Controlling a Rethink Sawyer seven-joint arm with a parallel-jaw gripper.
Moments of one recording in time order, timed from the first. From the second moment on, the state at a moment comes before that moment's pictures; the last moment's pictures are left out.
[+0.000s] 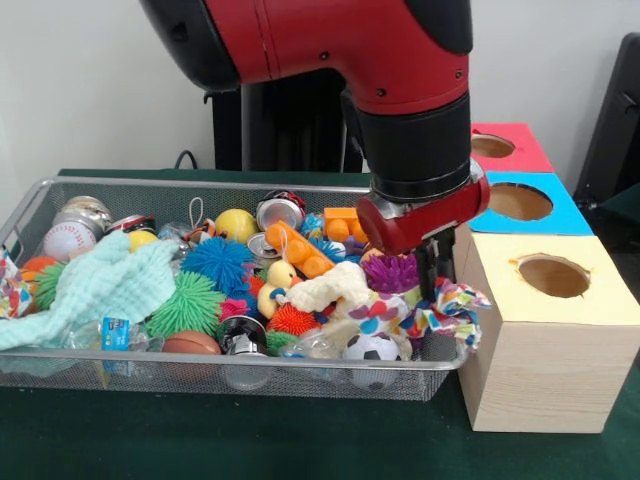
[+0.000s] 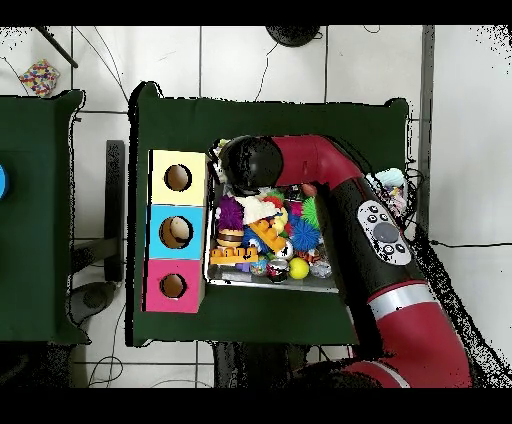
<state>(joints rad) -0.52 -0.51 0.60 1.40 -0.39 0.80 1.38</state>
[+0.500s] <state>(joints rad) -0.52 -0.52 0.60 1.48 -0.31 0.82 1.38</state>
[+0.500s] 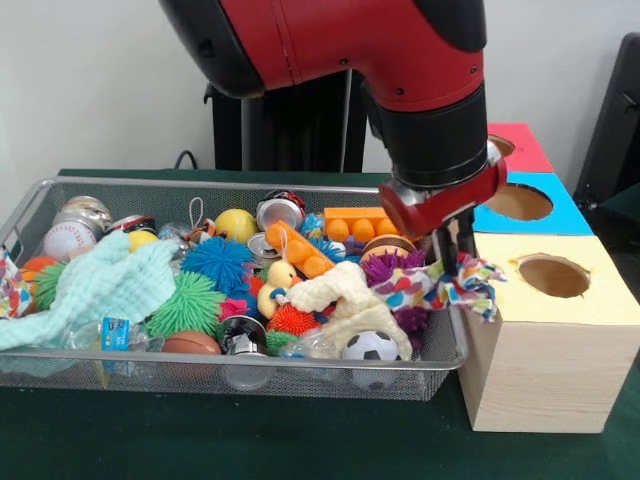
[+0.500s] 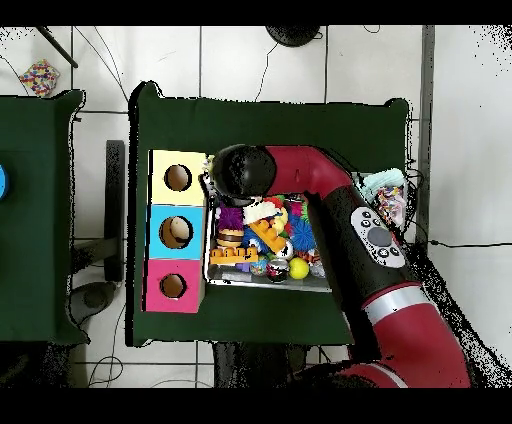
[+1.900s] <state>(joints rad) -0.54 -0.68 0.68 1.76 -0.14 0.66 1.38</state>
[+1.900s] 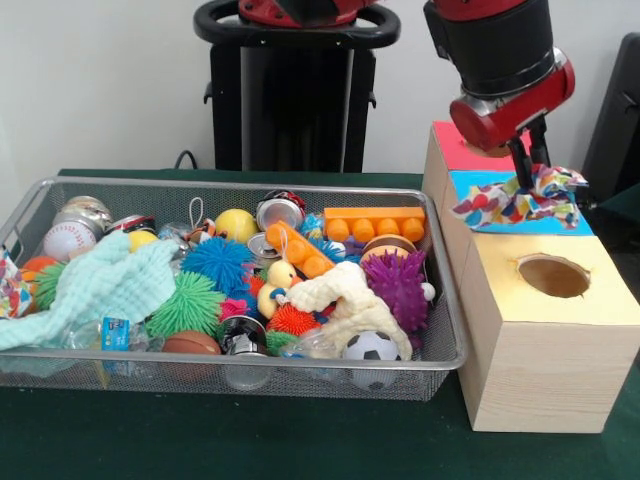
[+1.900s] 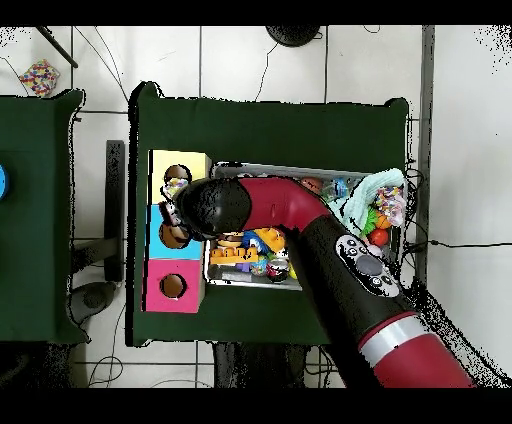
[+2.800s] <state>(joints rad) -0.52 -0.57 0.68 1.77 -0.14 0.42 1.38</state>
